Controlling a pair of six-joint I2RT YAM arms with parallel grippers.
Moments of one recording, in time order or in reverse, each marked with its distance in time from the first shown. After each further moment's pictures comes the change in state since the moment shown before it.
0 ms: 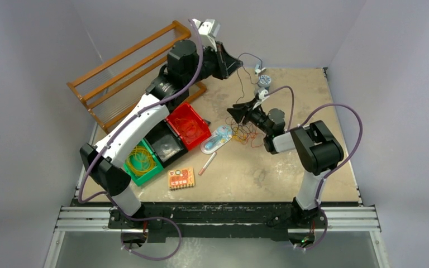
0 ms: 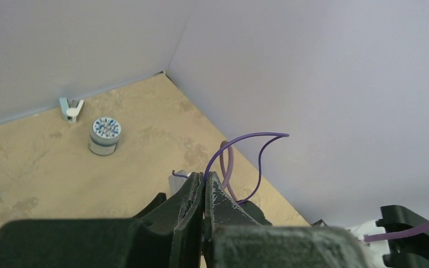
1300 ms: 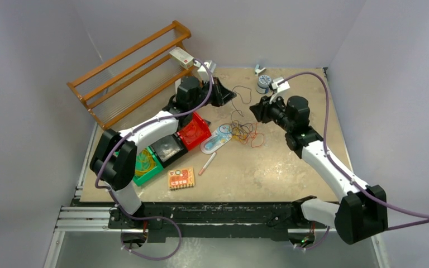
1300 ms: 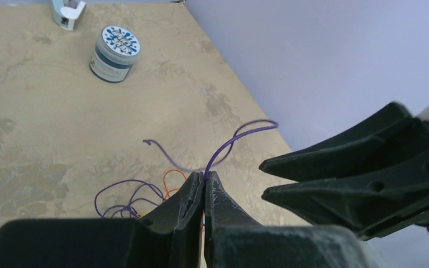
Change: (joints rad) left arm 0.074 0.064 -0.588 0.575 0.107 -0.138; right arm -0.030 -0.665 0.150 -1.143 0.172 -0.255
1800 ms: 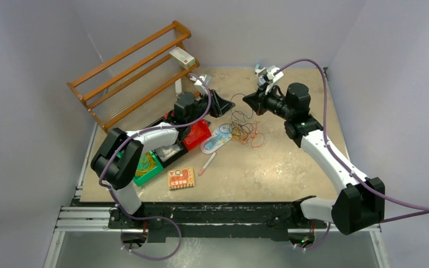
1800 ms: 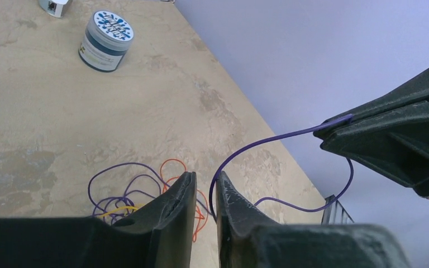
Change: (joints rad) left arm 0.000 -0.003 -0.209 0.280 0.003 -0.042; right arm 0.000 0.053 0.137 -0.016 -0.196 -0.035
